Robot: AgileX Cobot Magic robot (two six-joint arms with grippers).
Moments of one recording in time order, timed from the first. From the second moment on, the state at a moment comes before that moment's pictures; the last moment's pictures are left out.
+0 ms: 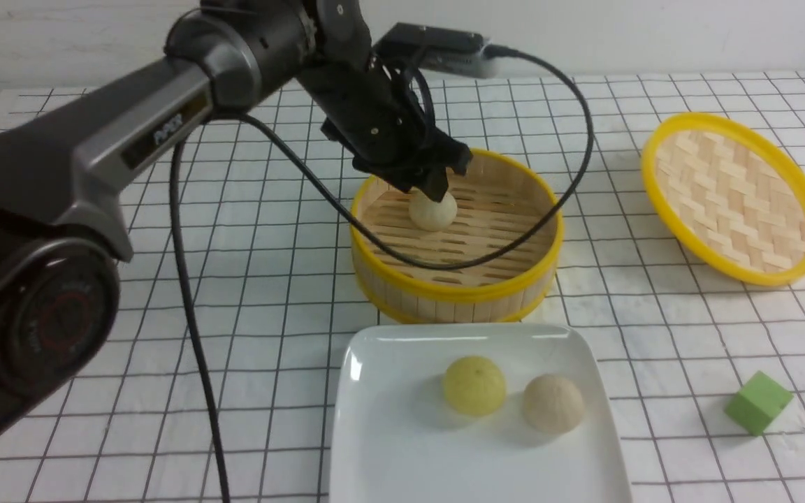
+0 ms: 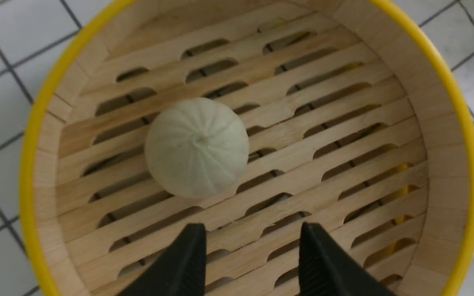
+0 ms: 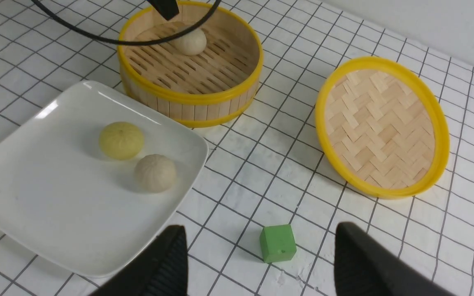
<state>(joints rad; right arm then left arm) 0.47 0.47 -1.06 -0.04 1.18 -0.09 -0.46 2.18 -2.02 -0.26 0.96 0.23</state>
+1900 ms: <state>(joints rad) 0.47 0.47 -1.06 -0.04 1.22 -0.09 -0.46 2.10 -2.04 -0.28 0.88 0.32</state>
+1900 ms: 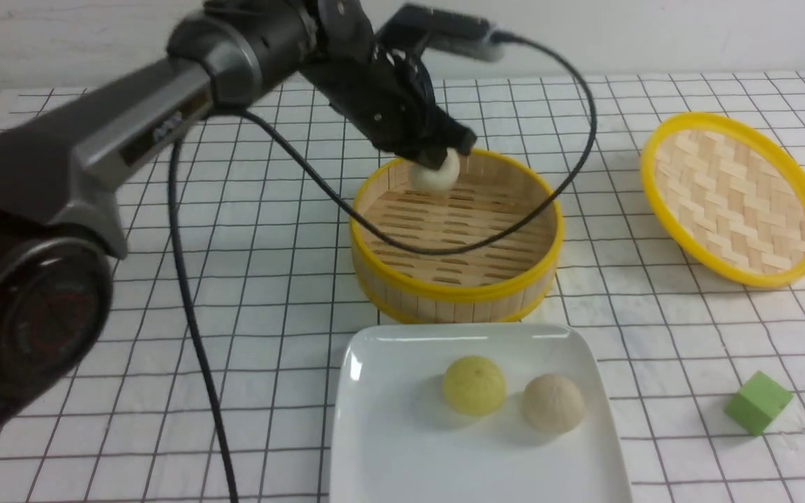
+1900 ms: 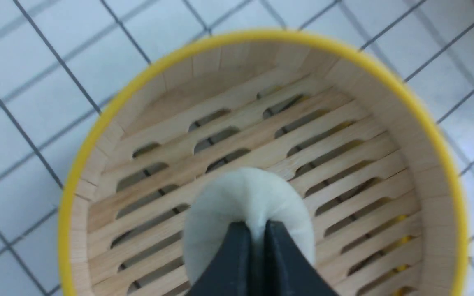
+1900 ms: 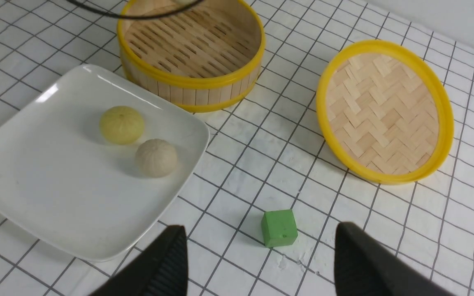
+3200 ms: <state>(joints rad) 0.47 0.47 -1.06 -0.02 1.26 -0.09 -0.68 1.70 -1.20 -0.10 0.72 0.13</state>
